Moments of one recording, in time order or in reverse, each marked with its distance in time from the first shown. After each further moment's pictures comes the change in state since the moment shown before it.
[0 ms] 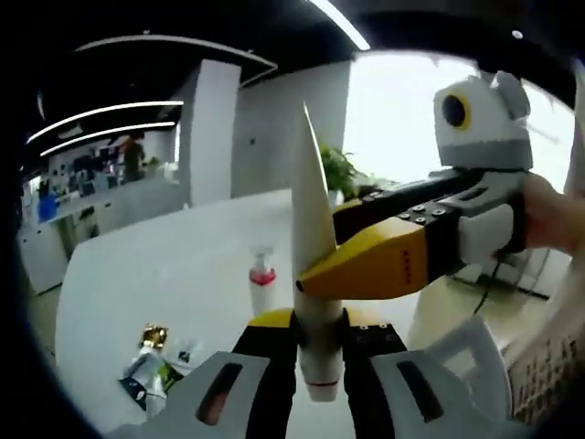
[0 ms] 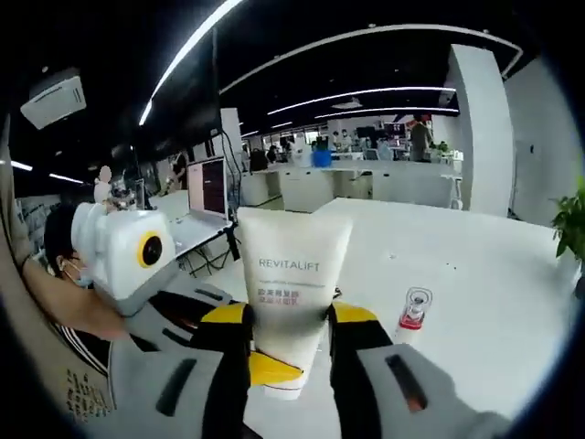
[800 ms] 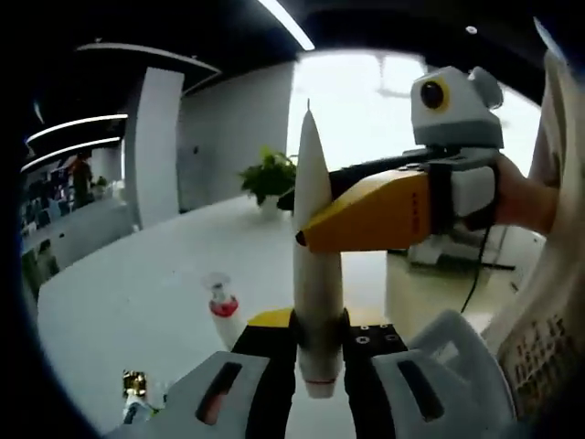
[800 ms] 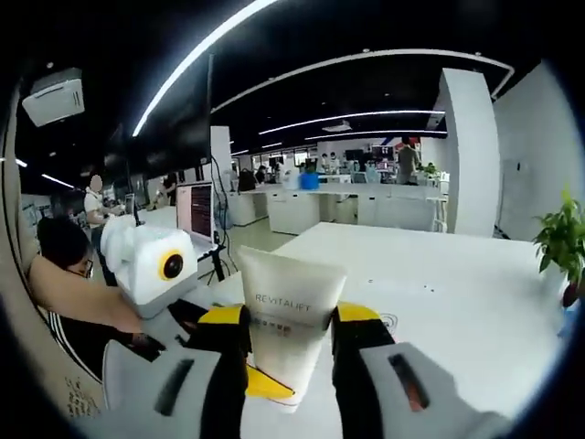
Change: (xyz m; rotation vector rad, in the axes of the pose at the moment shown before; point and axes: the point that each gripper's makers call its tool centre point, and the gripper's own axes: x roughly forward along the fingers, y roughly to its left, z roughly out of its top) left arm 0.027 -0.018 0.013 0.117 0.040 -0.235; right arm -0.021 -0.025 0.022 0.000 -0.068 -0.093
